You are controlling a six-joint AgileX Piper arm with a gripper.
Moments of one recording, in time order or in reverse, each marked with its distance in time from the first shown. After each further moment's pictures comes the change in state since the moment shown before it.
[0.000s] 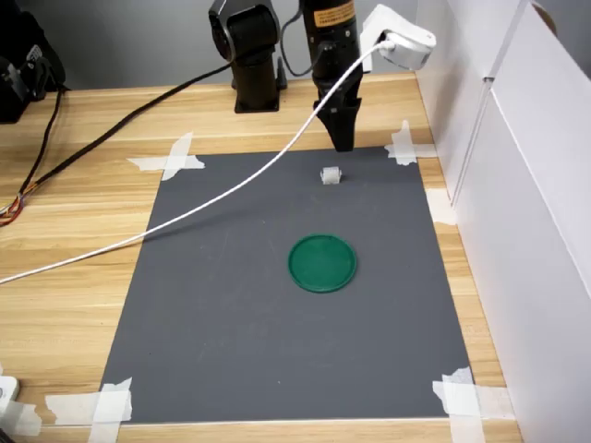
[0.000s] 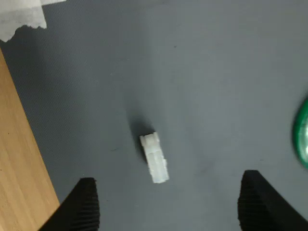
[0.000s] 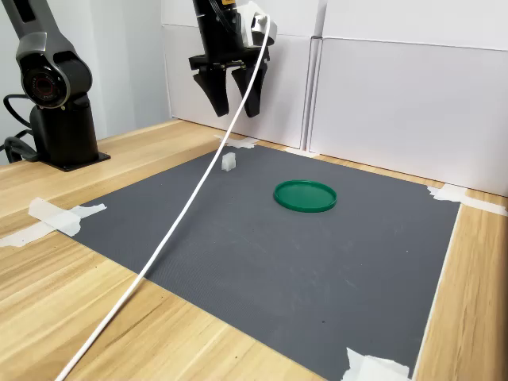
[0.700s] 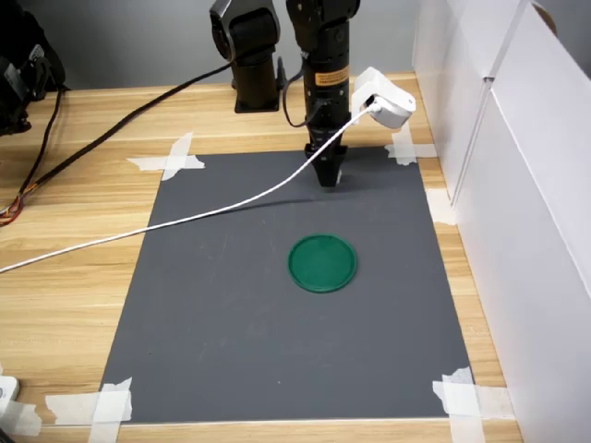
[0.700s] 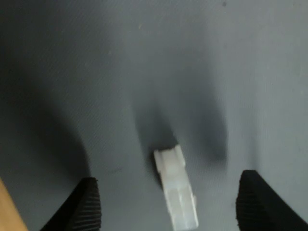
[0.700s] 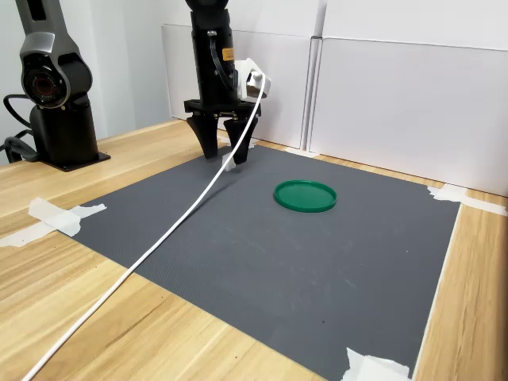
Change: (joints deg) arm 0.0 9.4 7.1 -6.3 -11.3 4.1
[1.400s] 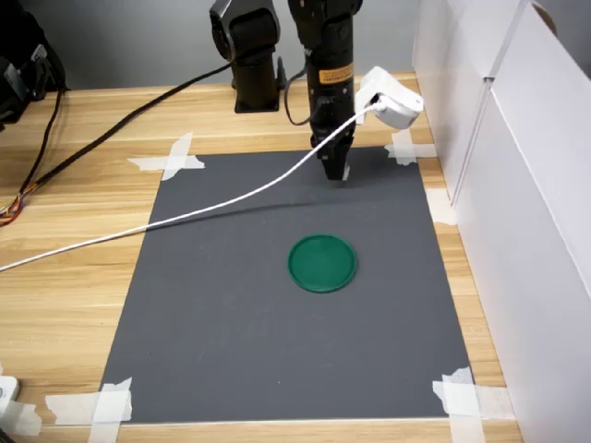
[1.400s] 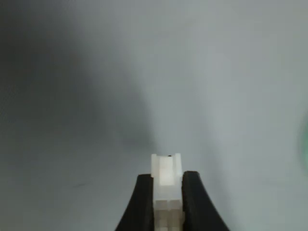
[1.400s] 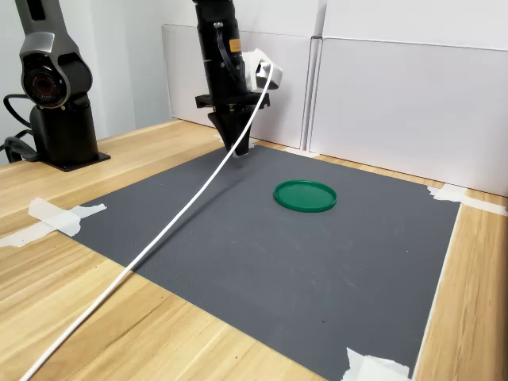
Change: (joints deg) arm 0.0 -3.3 -4.3 -1.0 0.9 5.1
